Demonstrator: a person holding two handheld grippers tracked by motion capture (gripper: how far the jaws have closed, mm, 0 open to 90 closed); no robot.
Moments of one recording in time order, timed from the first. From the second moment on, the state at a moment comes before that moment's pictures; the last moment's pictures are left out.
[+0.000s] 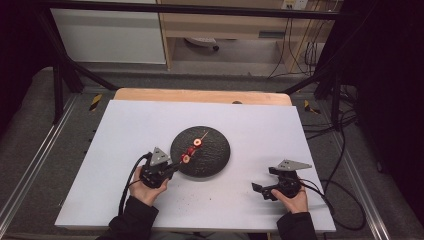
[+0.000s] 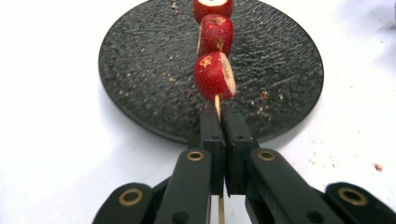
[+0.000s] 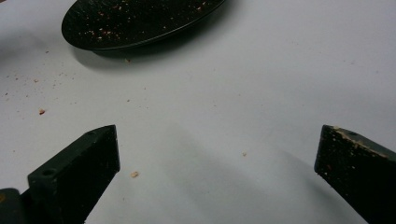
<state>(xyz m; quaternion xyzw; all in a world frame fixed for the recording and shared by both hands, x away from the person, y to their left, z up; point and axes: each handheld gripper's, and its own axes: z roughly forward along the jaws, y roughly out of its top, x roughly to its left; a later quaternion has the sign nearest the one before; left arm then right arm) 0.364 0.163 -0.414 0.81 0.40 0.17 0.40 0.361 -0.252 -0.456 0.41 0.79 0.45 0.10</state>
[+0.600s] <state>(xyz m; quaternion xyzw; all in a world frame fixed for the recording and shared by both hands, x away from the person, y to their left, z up) 0.332 0.194 -0.424 0.80 0.38 0.16 0.45 0.361 -0.233 -0.452 0.40 0.79 0.45 0.10</state>
